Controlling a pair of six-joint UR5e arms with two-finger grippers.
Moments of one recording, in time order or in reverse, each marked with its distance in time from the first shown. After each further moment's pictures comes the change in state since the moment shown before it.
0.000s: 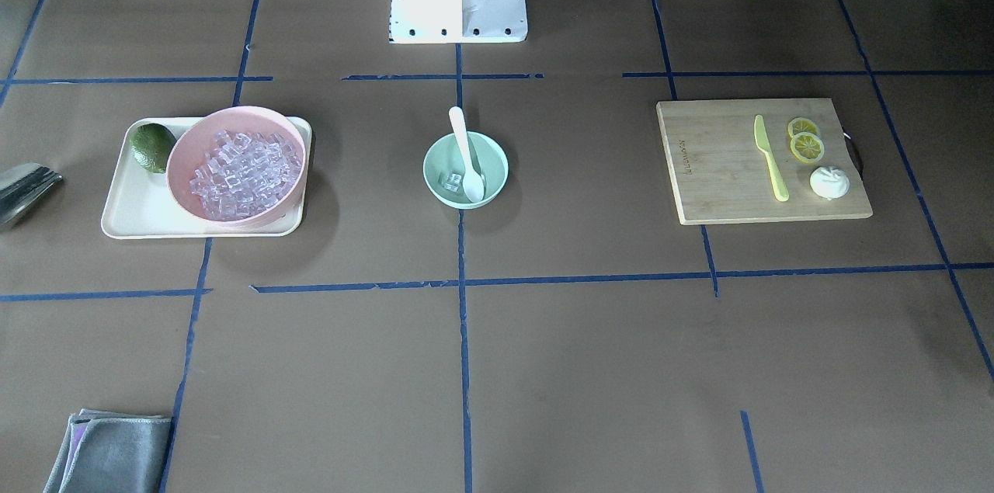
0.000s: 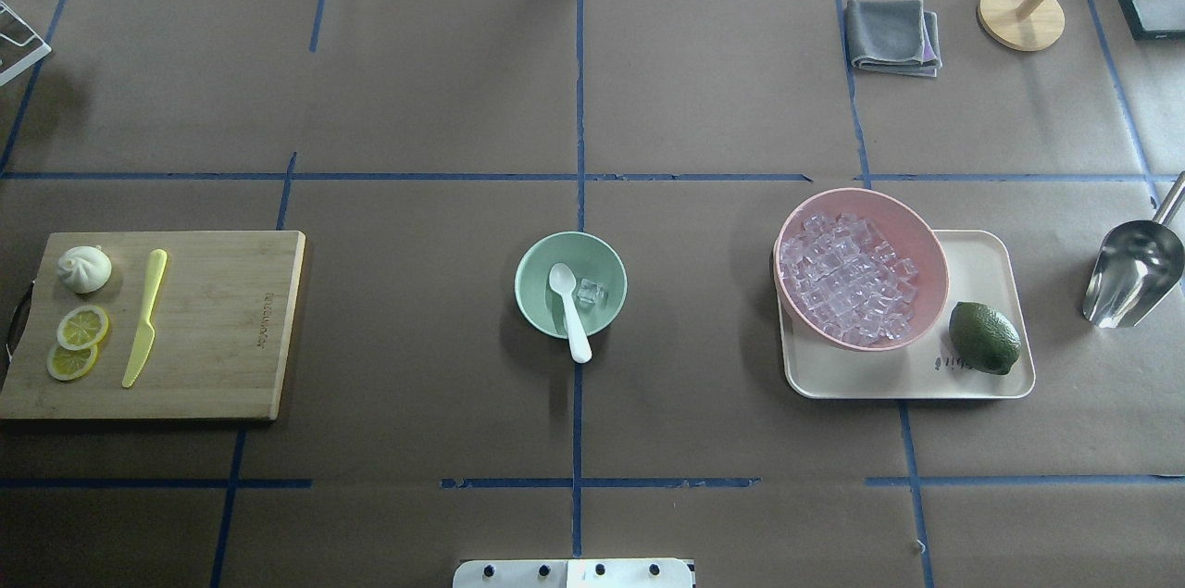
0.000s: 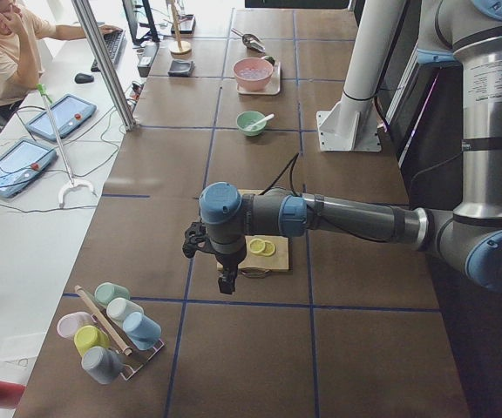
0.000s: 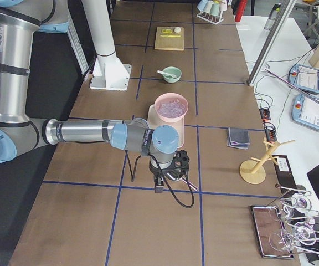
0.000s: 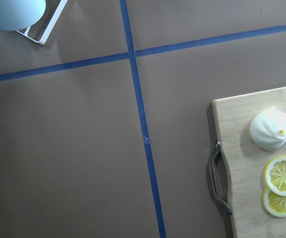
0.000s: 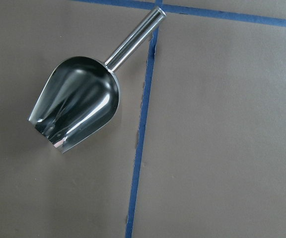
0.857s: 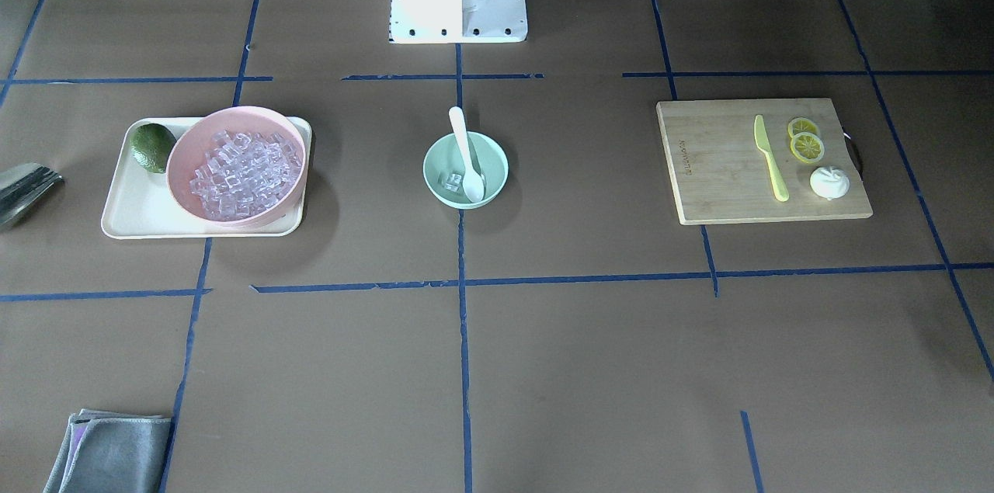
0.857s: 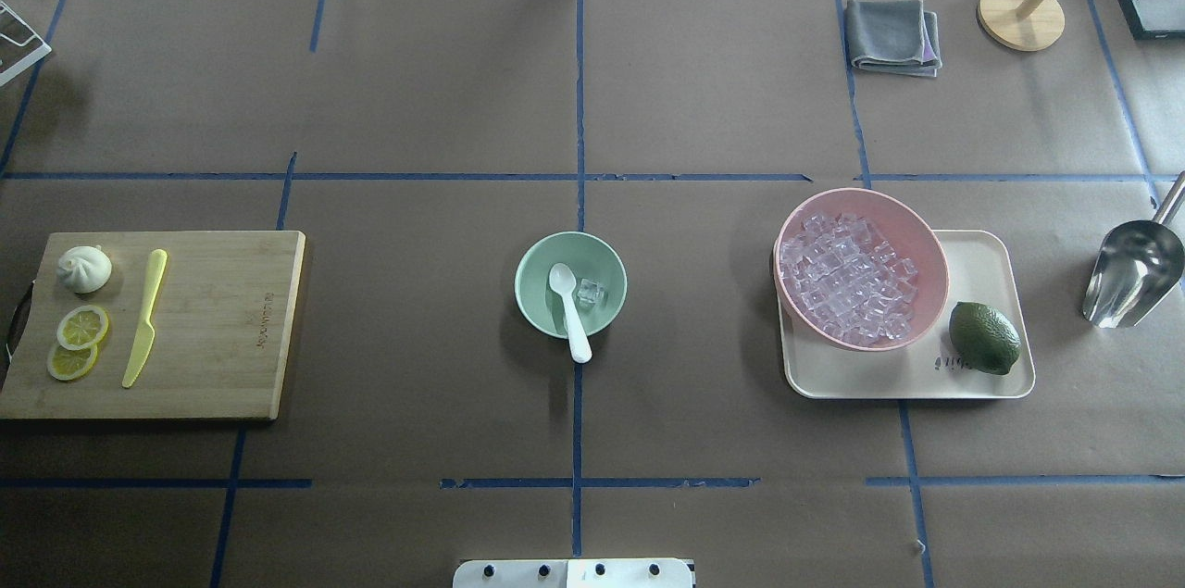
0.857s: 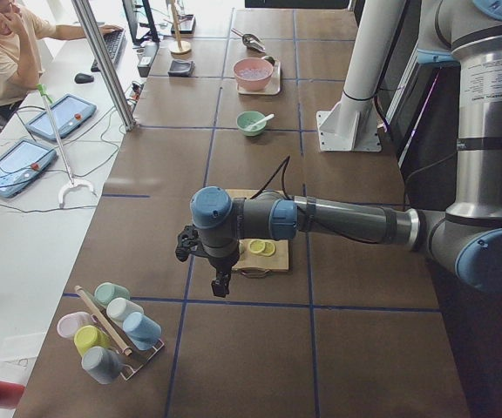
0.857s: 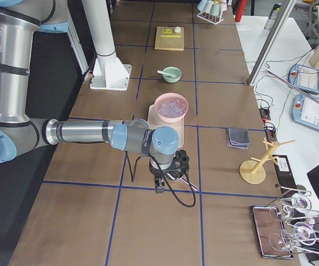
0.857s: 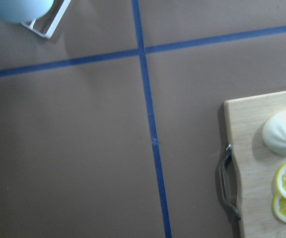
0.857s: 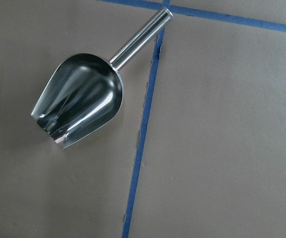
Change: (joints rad) left arm -0.002 -0.039 0.042 -0.003 -0.001 0.001; right arm 0.001 0.001 0.001 -0.006 0.002 -0.052
